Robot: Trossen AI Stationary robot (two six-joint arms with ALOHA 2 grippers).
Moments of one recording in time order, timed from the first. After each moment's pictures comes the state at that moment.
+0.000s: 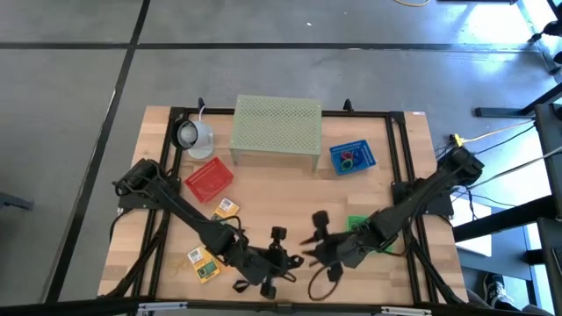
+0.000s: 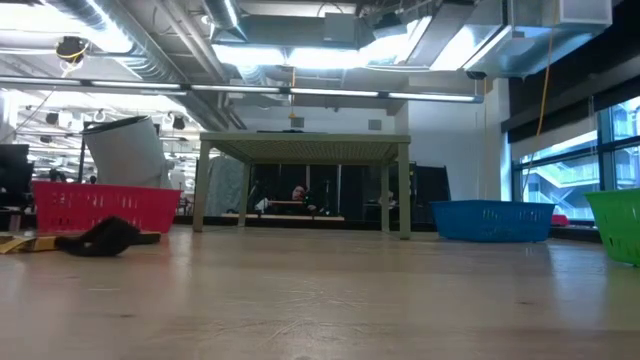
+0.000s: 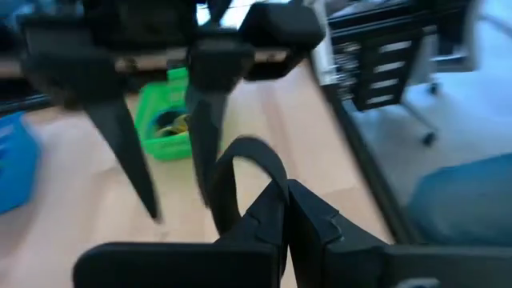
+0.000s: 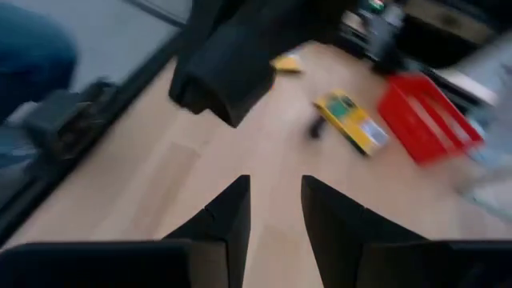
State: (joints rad) left arm -0.60 1.89 1.44 -0.10 -0.46 -0.13; right arm 0.67 1.61 1.07 -0.11 0.46 -0.06
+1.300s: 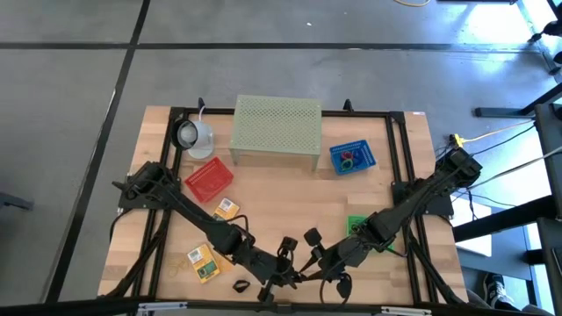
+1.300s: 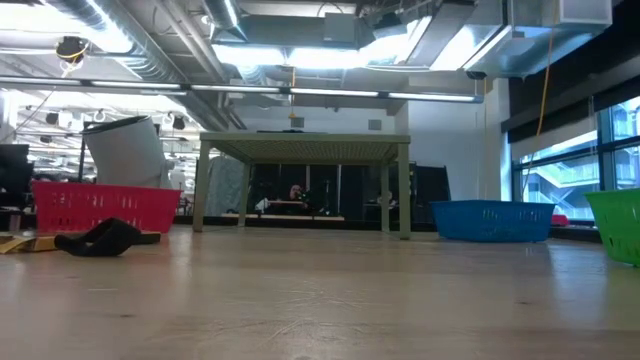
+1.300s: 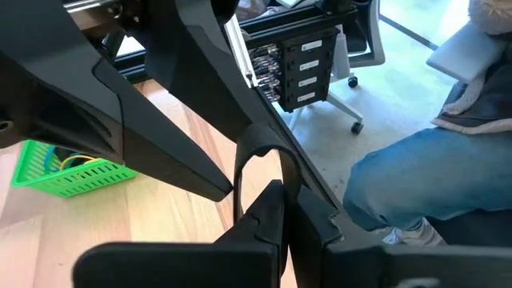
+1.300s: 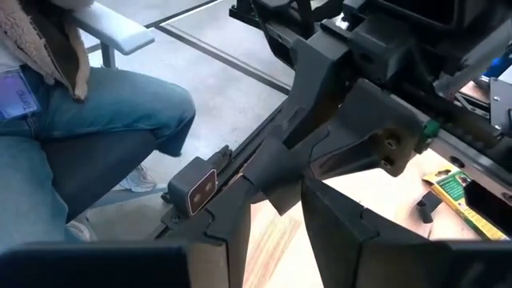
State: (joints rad) left arm -0.57 1.94 1.45 0.00 -0.20 -0.03; right arm 0.67 1.63 1.07 0.09 0.11 -0.09
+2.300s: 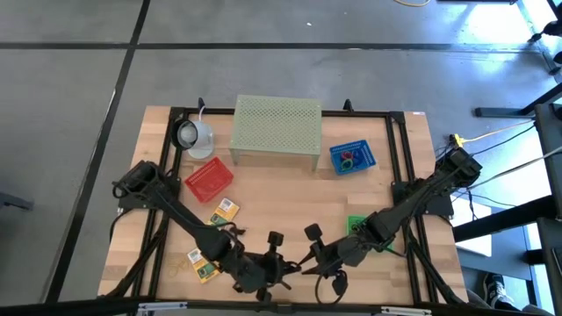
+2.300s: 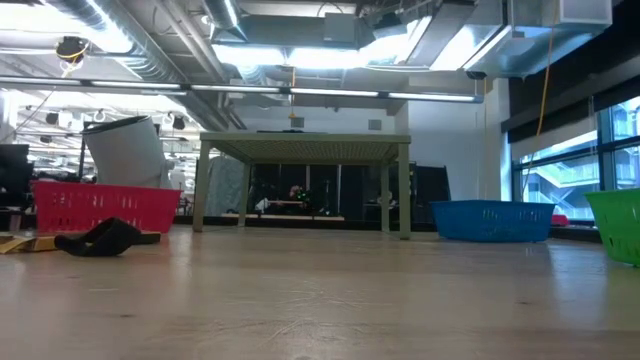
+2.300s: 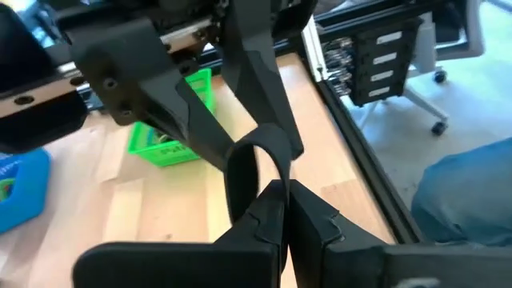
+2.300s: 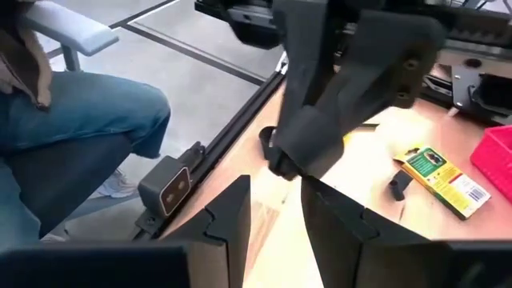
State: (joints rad) left arm -0.64 1.89 1.45 -0.11 -0.53 -0.08; right arm 0.66 1.63 1.07 0.07 0.20 -0.03
